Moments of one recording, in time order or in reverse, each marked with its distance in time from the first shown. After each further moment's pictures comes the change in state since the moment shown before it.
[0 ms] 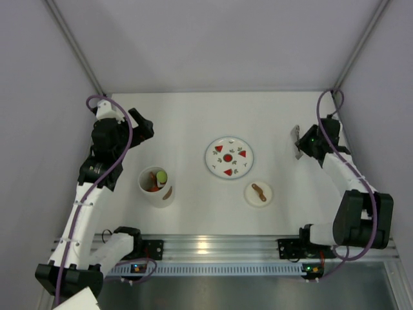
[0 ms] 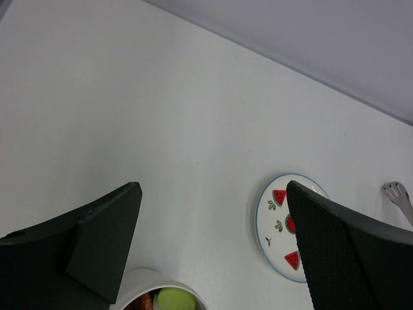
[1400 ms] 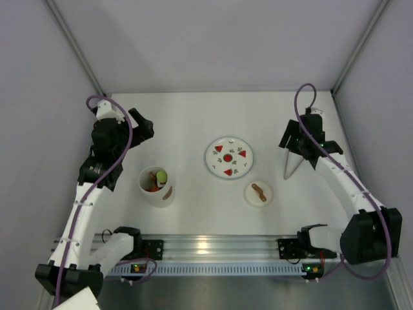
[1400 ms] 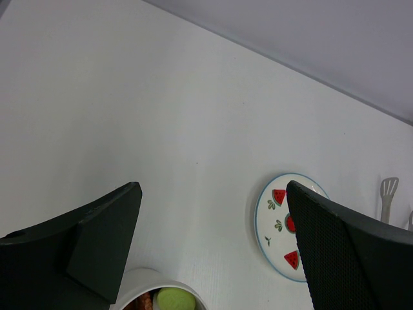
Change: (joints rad) left arm 0.000 0.000 0.000 0.000 0.003 0.000; right arm 0.240 -0.084 0.108 -0.237 0.244 -0.152
